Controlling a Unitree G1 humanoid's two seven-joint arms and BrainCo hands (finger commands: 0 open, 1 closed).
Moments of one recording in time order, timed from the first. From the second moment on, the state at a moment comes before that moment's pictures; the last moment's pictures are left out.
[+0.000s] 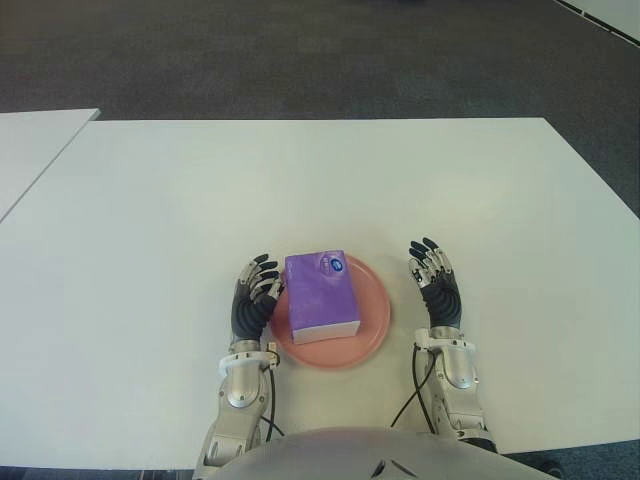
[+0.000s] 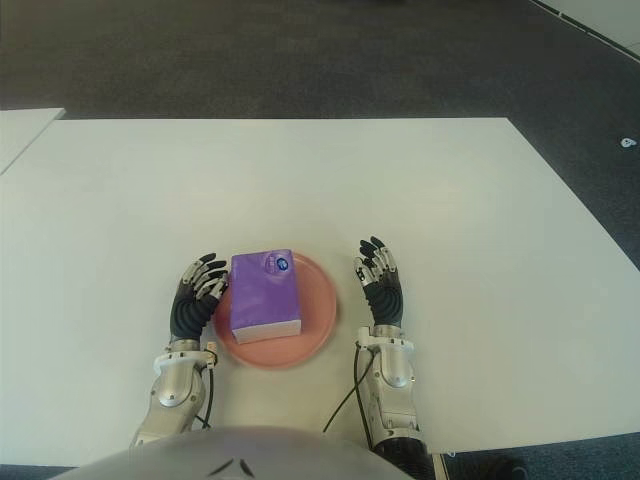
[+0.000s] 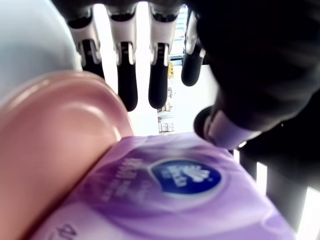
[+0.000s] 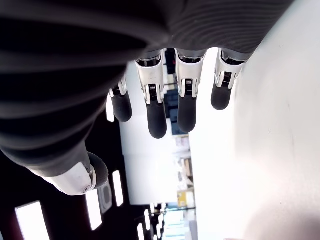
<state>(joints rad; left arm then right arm) 0.40 -0.06 -0.18 -0.08 0.16 -0.16 0.29 0.19 0.04 -0.01 0.23 0.06 -0.44 -0.05</state>
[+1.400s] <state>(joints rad) 0.28 -0.06 -0.16 0.18 0.12 -0.42 0.22 0.13 -0.03 -0.14 0.32 0.13 -0.49 0.08</state>
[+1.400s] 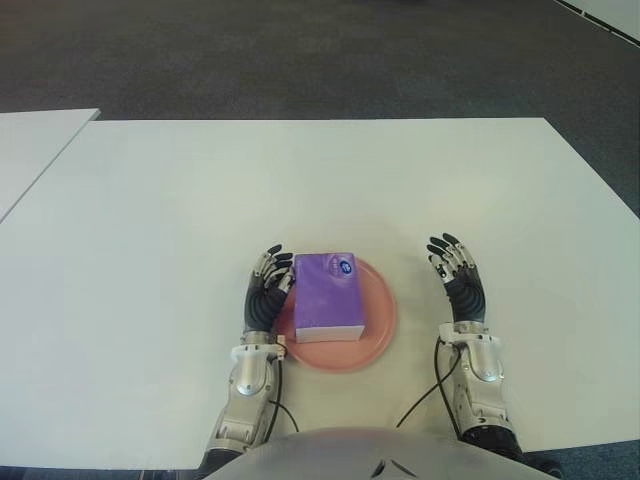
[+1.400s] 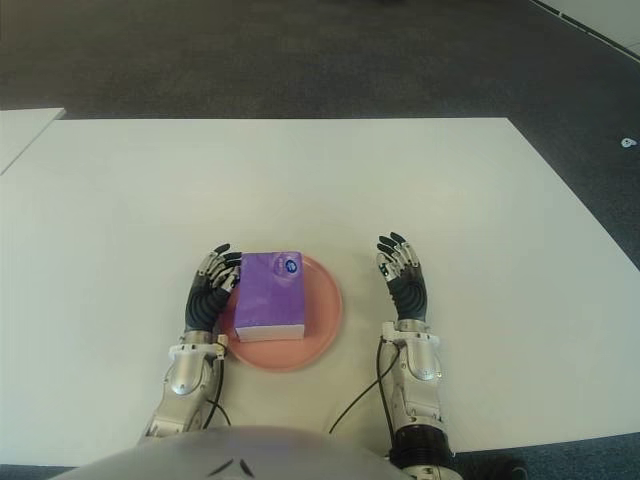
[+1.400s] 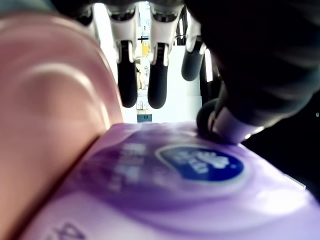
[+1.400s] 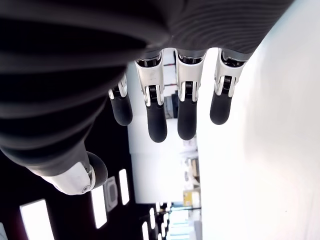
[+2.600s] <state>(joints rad) 0.29 -0.05 -0.16 0.20 0.00 -0.49 0.14 0.12 -0.02 -0.14 0.33 0.12 -0.49 0.09</state>
